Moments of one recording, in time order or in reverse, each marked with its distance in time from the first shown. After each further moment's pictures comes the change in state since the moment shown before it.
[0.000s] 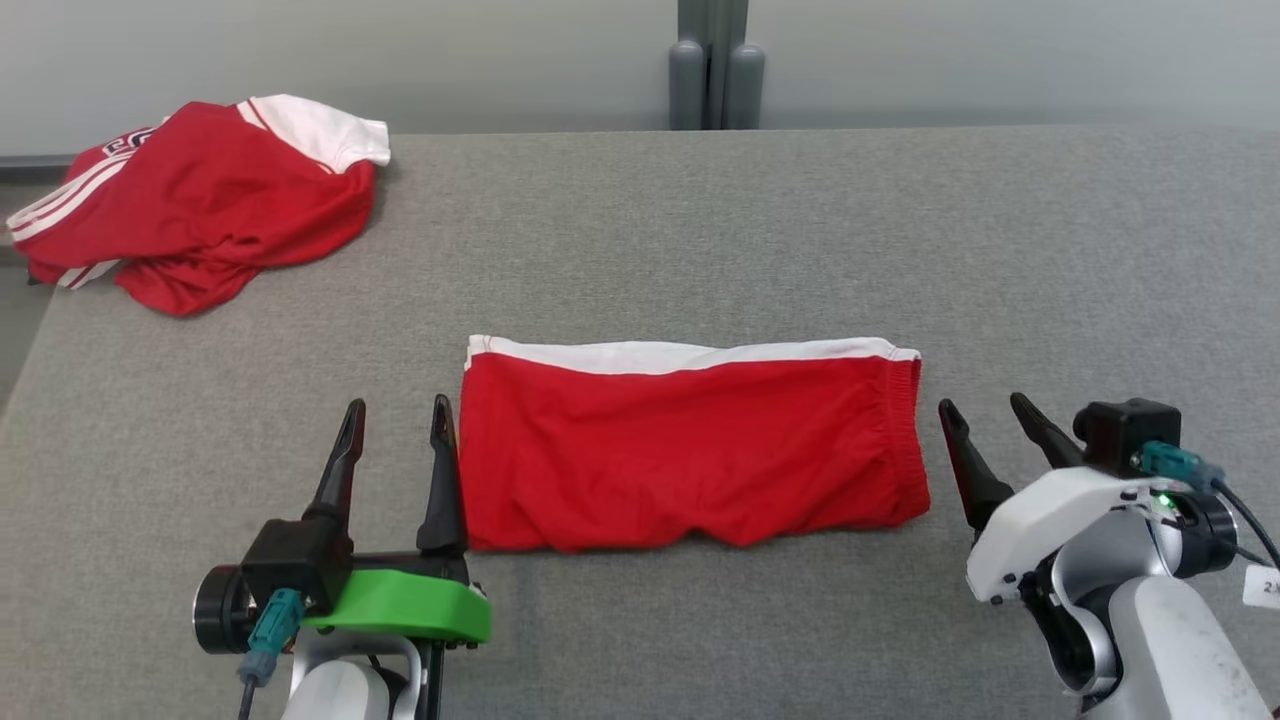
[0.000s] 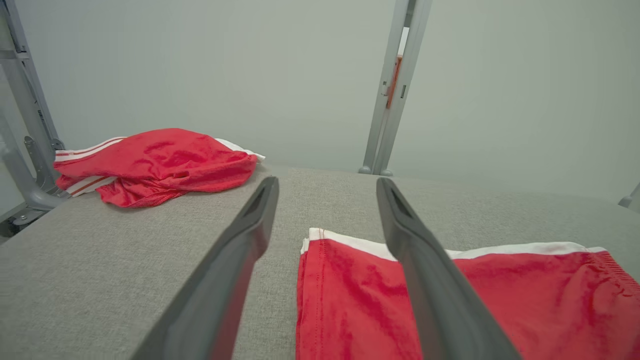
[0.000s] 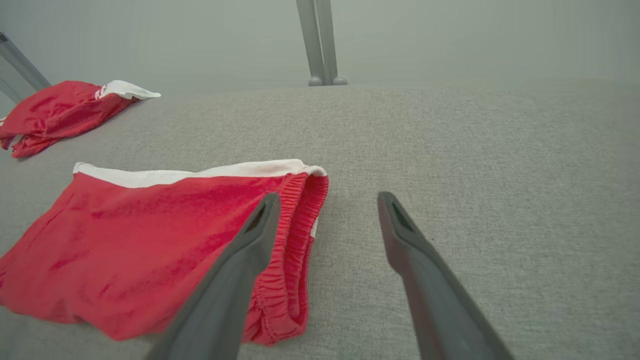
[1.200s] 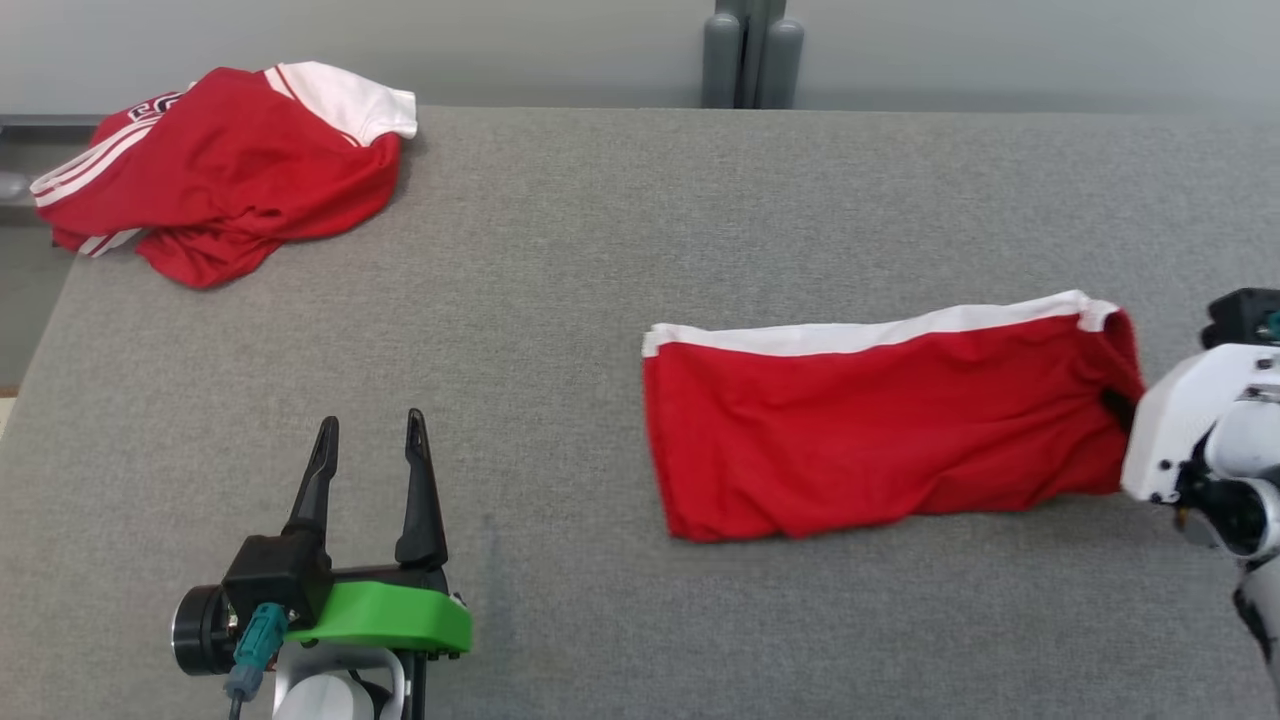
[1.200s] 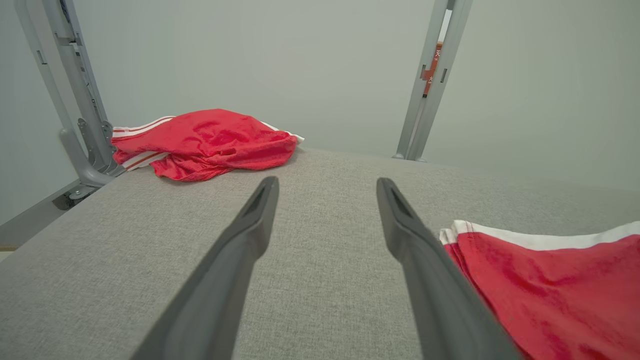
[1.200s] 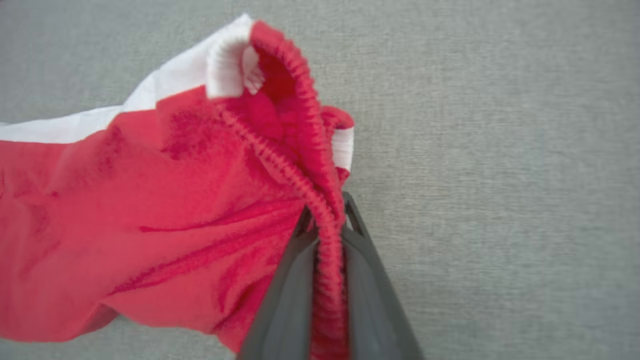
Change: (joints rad) left arm 0.030 -0.032 0.079 0.008 0.055 -0.022 0.000; right arm -0.266 -0.281 0.000 0.331 0.284 0.000 0.426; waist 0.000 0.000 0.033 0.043
